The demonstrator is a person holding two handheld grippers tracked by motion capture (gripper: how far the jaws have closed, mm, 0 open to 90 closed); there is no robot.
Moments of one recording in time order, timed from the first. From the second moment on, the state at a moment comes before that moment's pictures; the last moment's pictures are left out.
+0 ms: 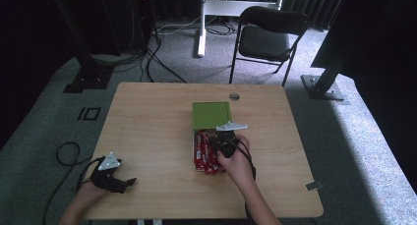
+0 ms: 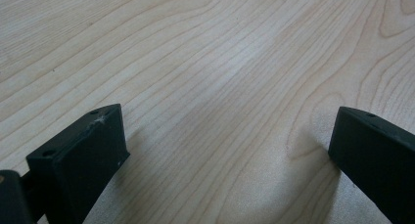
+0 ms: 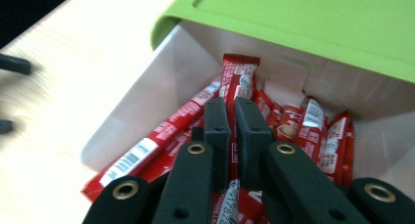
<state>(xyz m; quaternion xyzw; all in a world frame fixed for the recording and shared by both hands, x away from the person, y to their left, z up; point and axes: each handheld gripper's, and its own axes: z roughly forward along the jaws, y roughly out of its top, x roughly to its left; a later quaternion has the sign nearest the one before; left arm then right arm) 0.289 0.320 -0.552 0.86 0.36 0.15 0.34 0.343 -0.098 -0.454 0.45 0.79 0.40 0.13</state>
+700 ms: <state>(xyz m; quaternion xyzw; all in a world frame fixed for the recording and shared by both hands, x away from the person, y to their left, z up) 0.289 0.320 -0.552 0.86 0.36 0.15 0.34 0.303 -0.125 -0.425 0.42 0.78 0.45 0.12</state>
